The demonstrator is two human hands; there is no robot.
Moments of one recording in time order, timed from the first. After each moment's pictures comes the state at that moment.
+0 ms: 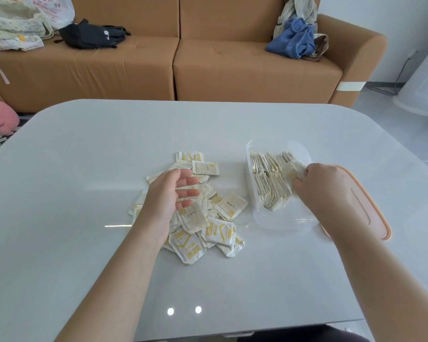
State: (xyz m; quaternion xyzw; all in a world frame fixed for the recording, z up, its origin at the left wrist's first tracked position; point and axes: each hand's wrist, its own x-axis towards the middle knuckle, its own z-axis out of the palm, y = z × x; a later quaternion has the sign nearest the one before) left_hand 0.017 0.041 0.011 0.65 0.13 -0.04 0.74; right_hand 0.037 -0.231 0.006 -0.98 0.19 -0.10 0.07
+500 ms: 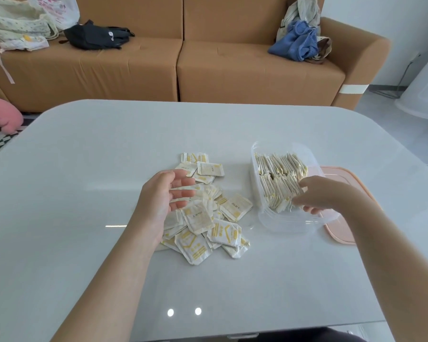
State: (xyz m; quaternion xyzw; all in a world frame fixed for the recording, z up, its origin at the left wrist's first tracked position) left_hand 0.016 0.059 0.012 0.65 0.14 -0.03 0.74; right_hand 0.043 -0.230 0.028 -0.95 0.15 0.23 0.17
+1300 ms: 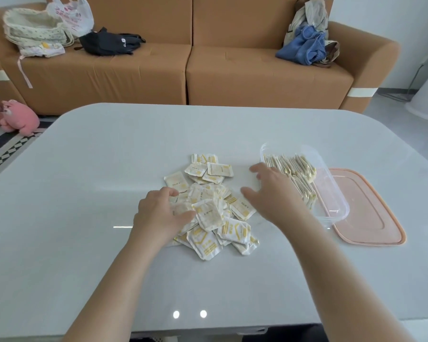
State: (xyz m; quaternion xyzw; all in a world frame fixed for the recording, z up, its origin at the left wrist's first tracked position) left_hand 0.002 0.093 -0.021 0.93 0.10 -0.03 0.34; right_hand 0.007 -0.119 0.034 -0.97 0.03 -0.01 0.25
